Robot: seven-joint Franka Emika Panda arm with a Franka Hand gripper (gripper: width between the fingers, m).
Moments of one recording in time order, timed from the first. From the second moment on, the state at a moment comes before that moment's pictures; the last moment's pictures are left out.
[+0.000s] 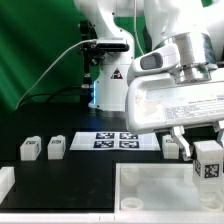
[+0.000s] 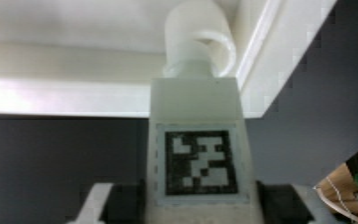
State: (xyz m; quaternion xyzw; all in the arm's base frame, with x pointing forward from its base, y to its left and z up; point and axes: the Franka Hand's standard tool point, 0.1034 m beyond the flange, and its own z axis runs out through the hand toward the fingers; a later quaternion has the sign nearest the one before) arm 0.618 0.105 0.096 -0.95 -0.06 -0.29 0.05
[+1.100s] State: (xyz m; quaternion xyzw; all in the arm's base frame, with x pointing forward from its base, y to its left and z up) arm 0.618 0.121 0.095 -0.95 -0.07 -0.30 0.05
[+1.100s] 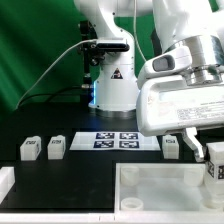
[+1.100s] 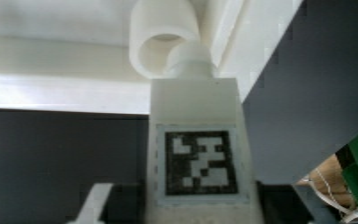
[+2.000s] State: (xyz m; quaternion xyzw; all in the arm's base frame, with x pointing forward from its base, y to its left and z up) arm 0.616 0.111 0.076 -0.95 -0.06 -0.30 0.05
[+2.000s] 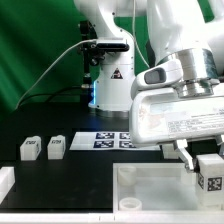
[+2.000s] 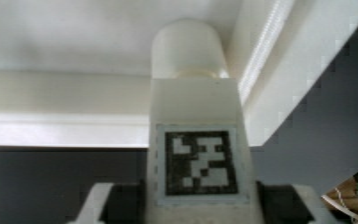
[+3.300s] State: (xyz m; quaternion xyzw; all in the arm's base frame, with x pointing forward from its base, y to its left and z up) arm 0.613 0.110 0.072 -0.96 -0.06 -0.28 0.05
